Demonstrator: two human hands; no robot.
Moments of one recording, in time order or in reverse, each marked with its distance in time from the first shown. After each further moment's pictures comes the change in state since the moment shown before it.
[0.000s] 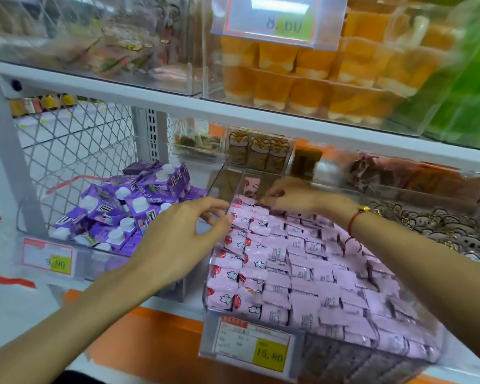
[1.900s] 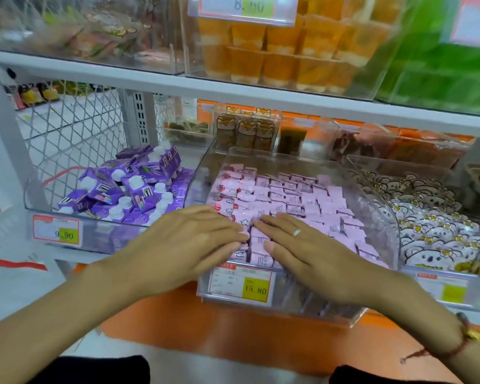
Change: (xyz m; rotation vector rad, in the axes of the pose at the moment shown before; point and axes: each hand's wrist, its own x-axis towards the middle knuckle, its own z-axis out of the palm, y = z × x) left_hand -0.055 0.036 -0.018 0.370 -0.394 0.446; right_hand -0.179 -0.040 0.052 -0.060 0.017 -0.117
